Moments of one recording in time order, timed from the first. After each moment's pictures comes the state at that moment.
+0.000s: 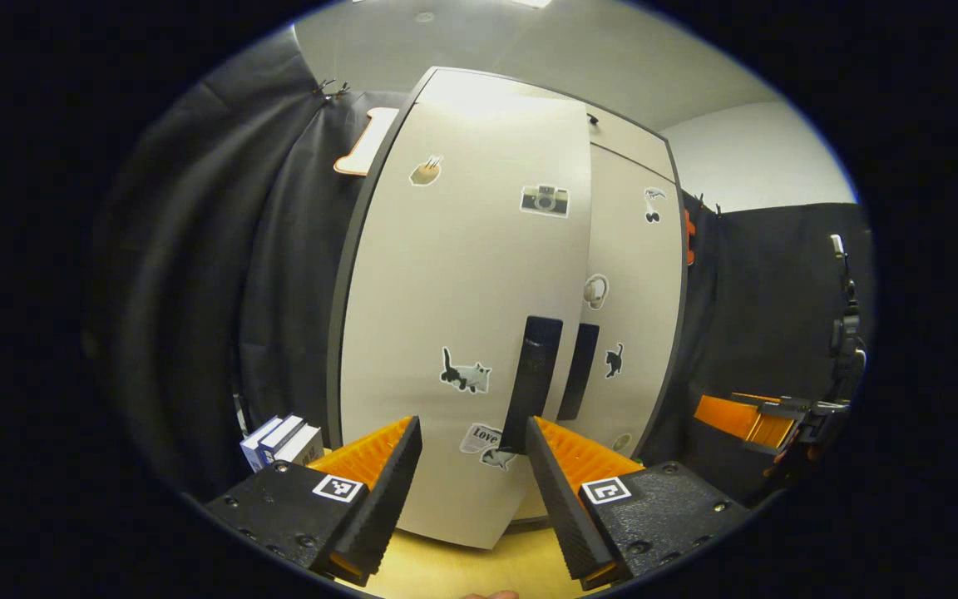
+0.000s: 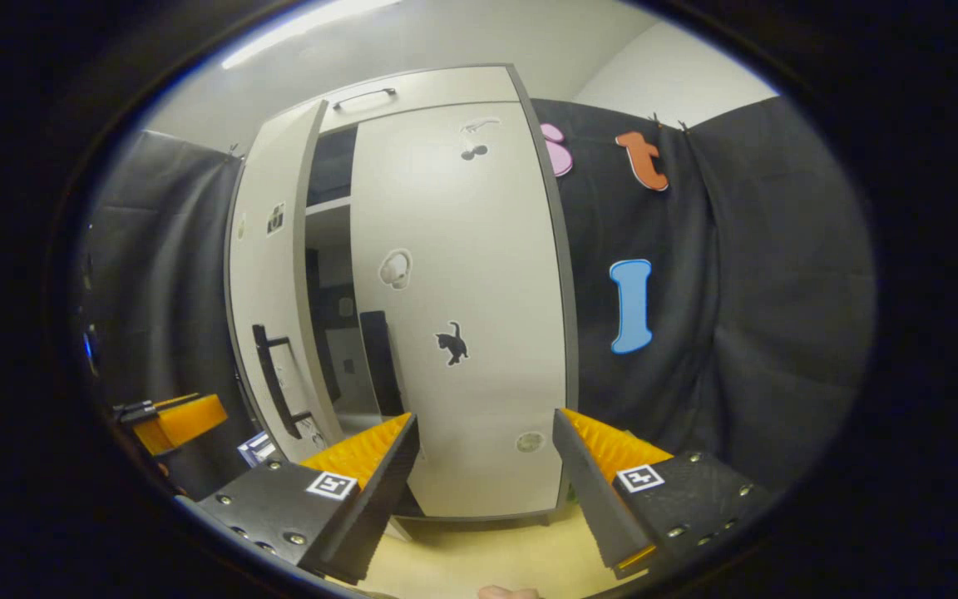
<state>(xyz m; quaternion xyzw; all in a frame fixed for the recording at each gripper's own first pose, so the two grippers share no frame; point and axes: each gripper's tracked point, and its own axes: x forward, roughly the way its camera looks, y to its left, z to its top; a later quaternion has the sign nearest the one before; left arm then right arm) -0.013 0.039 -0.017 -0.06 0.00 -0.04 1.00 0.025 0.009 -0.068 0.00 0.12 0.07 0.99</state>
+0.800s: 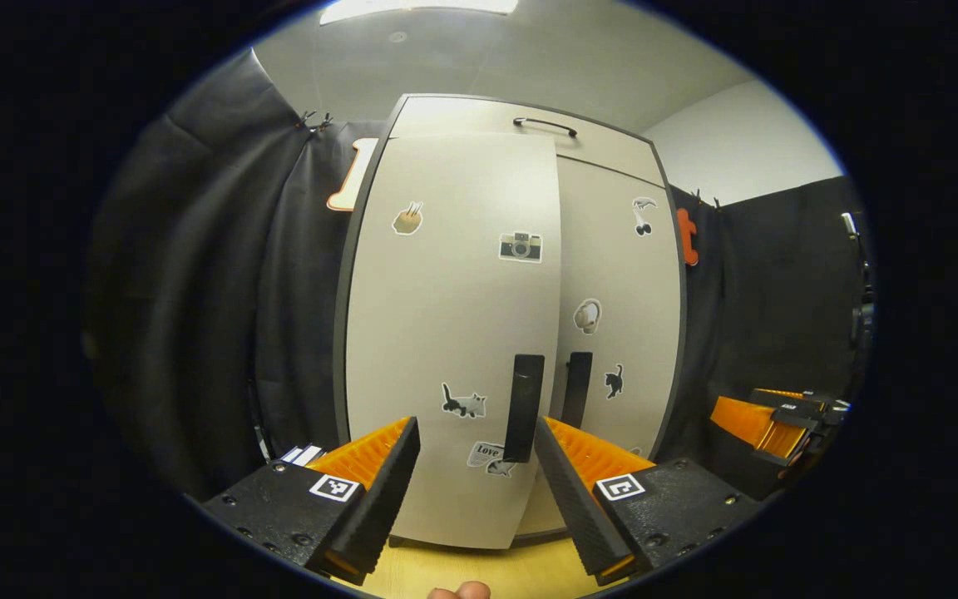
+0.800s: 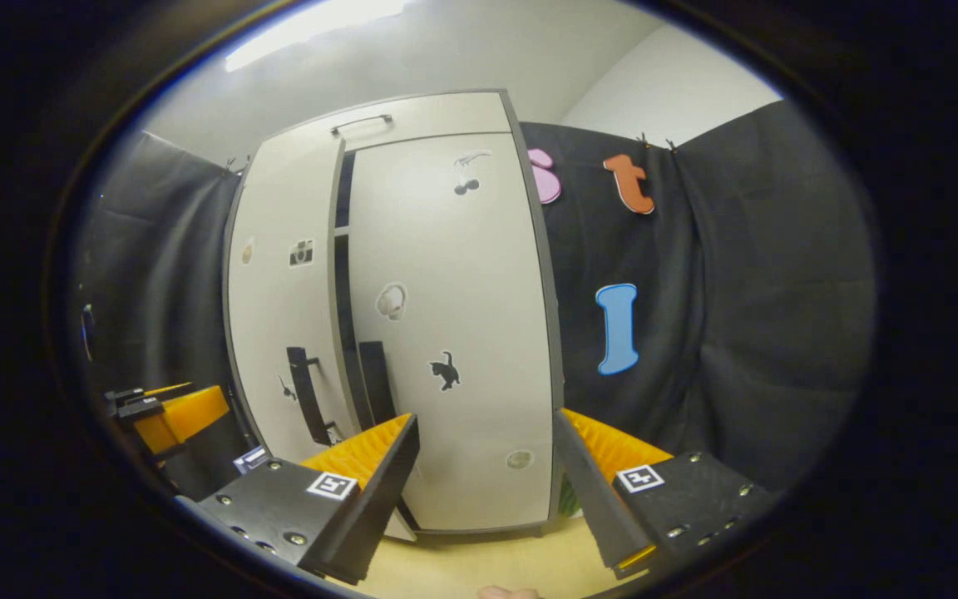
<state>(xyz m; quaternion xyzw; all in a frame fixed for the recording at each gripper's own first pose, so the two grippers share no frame) -0.016 0.030 0.017 -0.02 -0.03 -0.02 1.00 0.016 0.001 -0.037 0.01 0.08 0.05 1.00</state>
